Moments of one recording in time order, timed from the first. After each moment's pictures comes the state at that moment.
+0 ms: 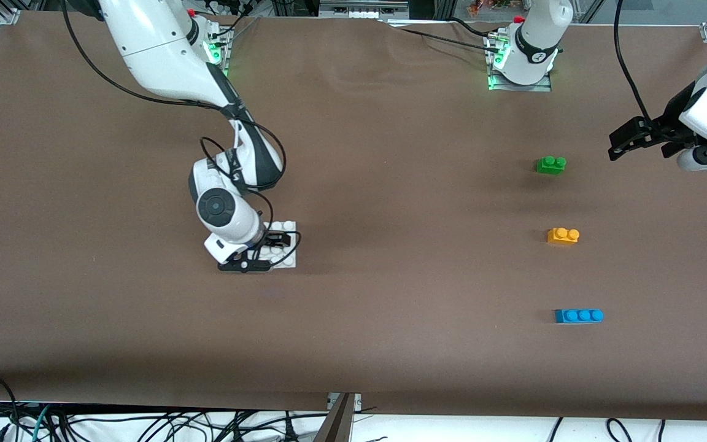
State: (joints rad) left arm -0.06 -0.02 0.01 -1.64 0.00 1.59 -0.15; right arm 0.53 0.74 -0.07 -1.63 0.11 2.35 0.41
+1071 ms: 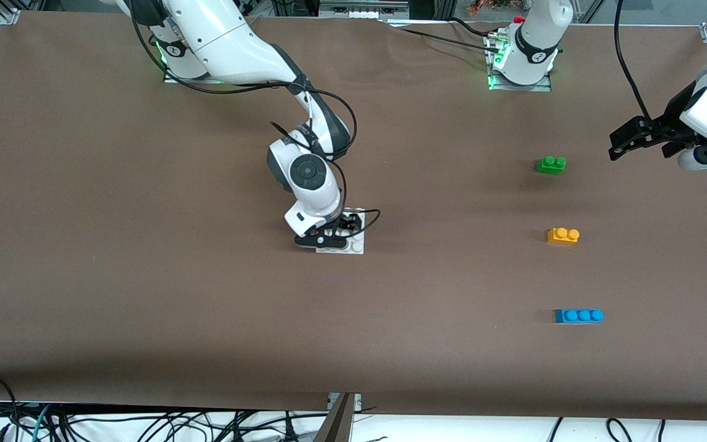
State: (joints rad) left arm -0.06 -0.02 0.01 -1.64 0.00 1.59 -0.15; right arm 0.76 0.85 -0.07 -1.48 0.12 2.42 0.72
